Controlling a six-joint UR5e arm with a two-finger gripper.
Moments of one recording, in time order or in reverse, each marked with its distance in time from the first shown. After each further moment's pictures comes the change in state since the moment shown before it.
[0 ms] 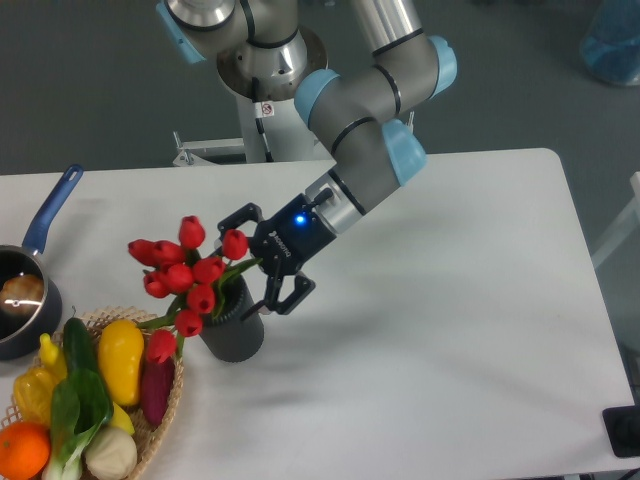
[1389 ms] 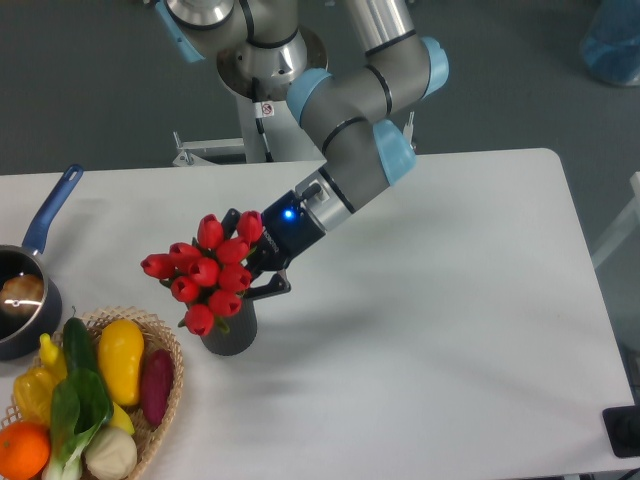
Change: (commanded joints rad) arm 0.028 0.074 -0.009 0.002 0.008 0.052
